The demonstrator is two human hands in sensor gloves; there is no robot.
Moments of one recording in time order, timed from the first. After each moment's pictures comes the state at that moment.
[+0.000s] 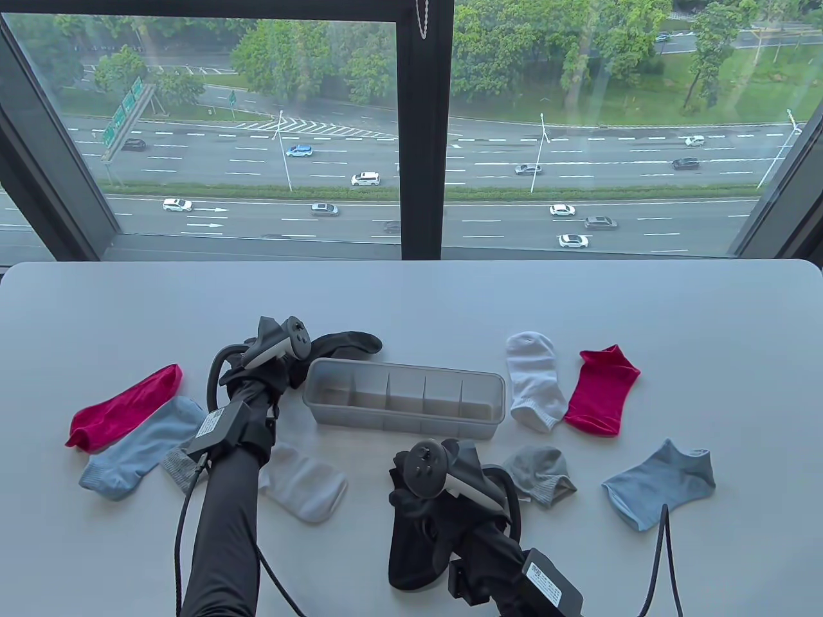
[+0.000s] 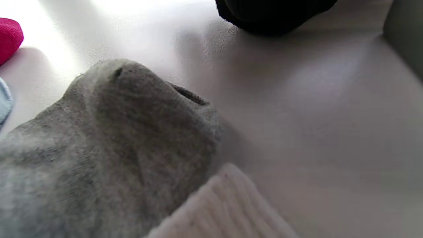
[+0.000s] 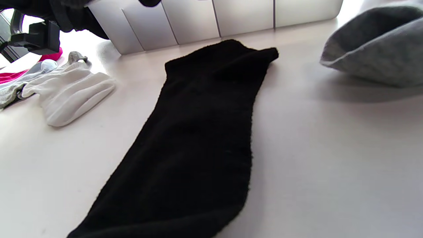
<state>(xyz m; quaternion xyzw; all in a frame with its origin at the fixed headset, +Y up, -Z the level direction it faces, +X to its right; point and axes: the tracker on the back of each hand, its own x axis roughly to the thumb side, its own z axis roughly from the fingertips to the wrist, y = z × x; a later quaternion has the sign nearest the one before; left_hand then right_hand) -0.254 -0.756 -0.504 -0.26 0.05 -0.06 0.96 0.026 -0.725 -0.291 0.13 0.22 0.96 0.13</state>
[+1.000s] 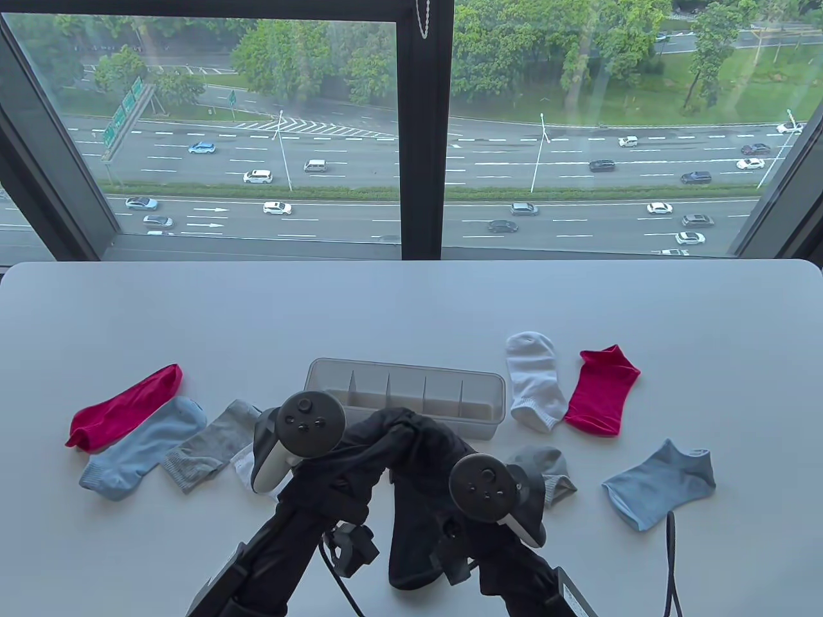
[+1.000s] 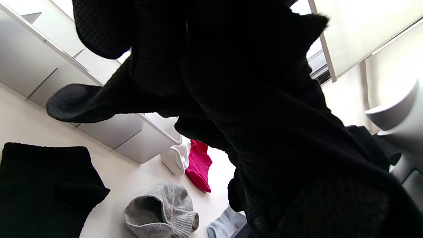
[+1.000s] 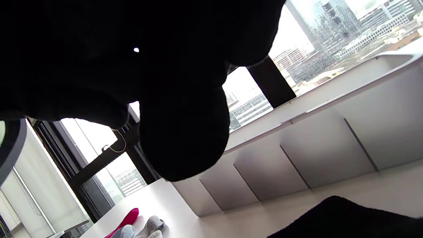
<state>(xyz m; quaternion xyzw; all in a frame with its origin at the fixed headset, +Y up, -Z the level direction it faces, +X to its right) -0.138 -0.621 -0.288 -0.09 -0.20 0.43 0.88 0.056 -0.658 -0.268 0.16 -0.06 0.92 0.36</state>
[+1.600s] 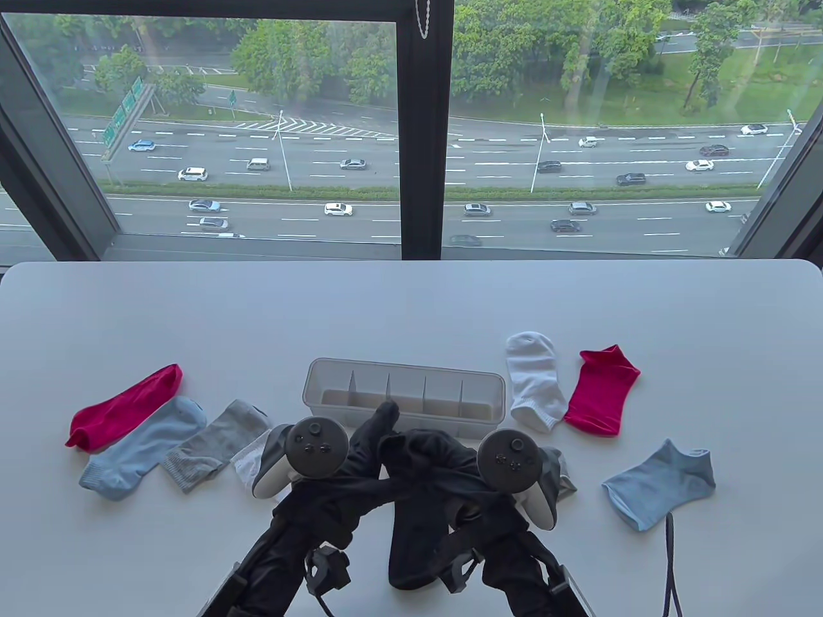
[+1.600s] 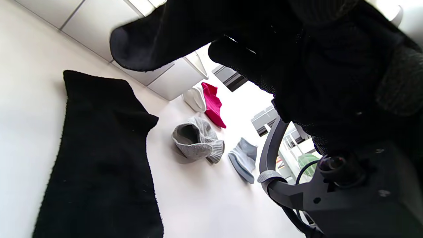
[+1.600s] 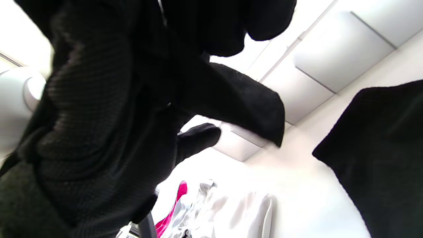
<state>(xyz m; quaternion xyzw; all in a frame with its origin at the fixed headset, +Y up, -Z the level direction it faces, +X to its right) -0.138 -0.689 -0.298 -0.19 -0.29 0.40 0.85 0.062 -0.681 -0.281 0.14 0.06 0.86 0.49</state>
